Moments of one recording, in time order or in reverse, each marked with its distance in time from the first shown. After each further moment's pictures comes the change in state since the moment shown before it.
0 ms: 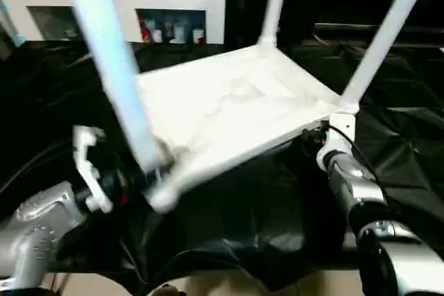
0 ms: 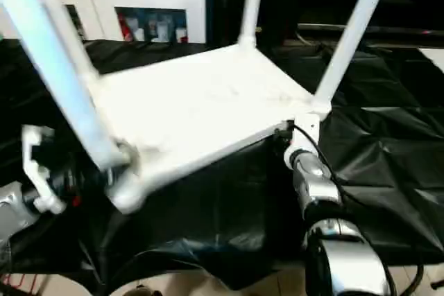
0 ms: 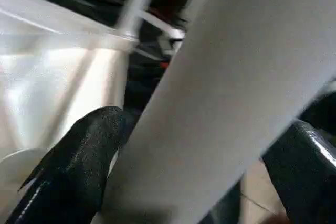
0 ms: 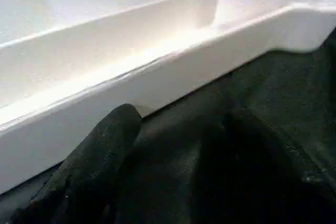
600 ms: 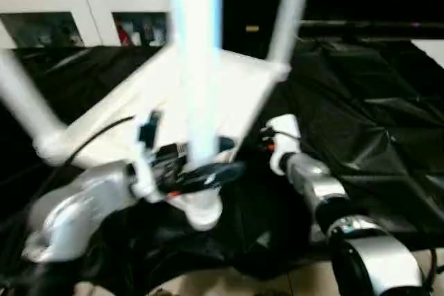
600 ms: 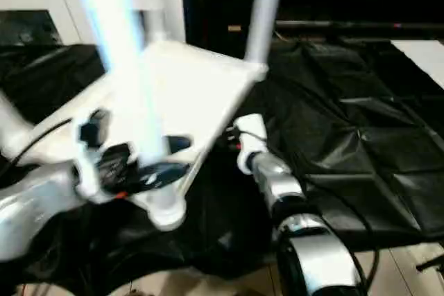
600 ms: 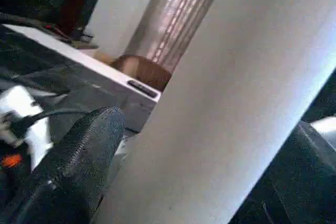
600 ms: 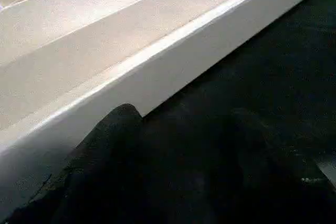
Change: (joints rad) left arm -0.240 -0.196 -0.138 -0.004 -0.118 0.119 0.041; right arm -0.037 0.141 0.131 0.008 -0.041 0.000 0.331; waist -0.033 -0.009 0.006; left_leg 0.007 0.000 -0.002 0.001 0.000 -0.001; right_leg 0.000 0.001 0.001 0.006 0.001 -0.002
